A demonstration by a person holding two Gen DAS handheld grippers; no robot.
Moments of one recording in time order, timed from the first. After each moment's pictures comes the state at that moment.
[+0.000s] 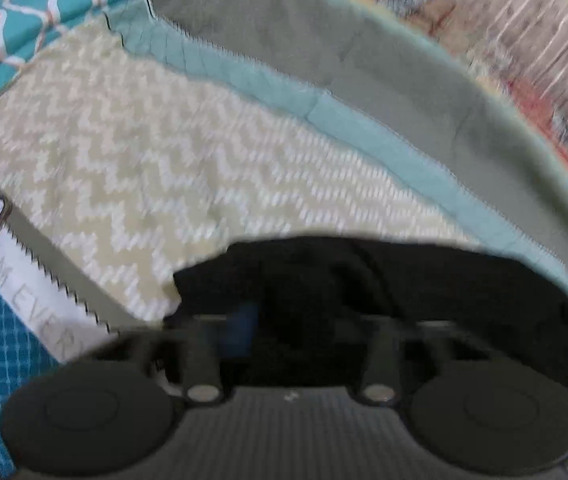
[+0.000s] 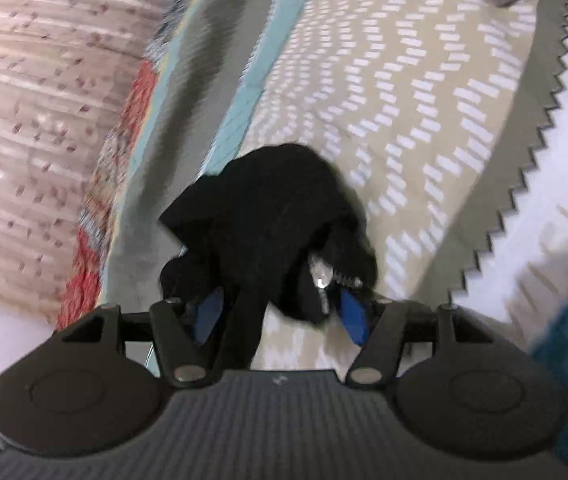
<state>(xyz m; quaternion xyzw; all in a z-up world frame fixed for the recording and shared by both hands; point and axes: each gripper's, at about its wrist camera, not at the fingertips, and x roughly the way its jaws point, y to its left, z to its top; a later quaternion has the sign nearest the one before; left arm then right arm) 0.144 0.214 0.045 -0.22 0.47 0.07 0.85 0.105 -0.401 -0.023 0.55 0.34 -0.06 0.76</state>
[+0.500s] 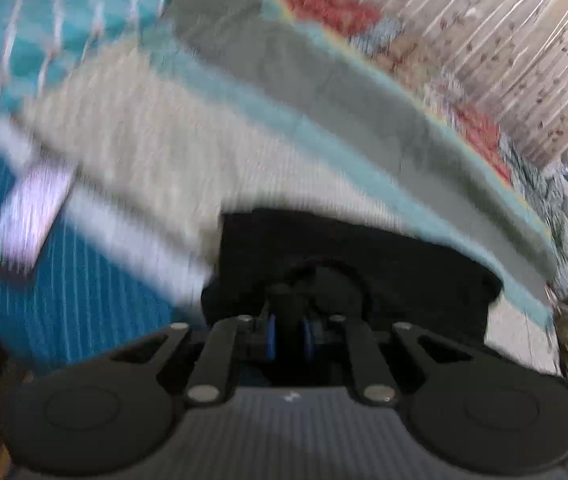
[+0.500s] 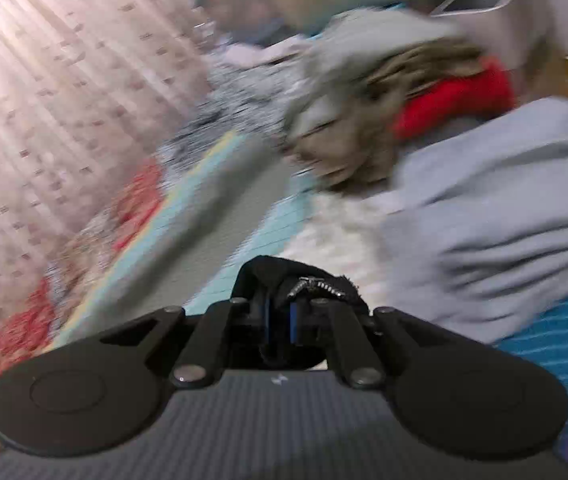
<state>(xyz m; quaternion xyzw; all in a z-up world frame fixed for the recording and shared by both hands) -0.008 0.235 0.098 -0.26 0.44 0.02 0.86 0.019 -0.505 0.098 0.38 0.24 -0.17 0.88</state>
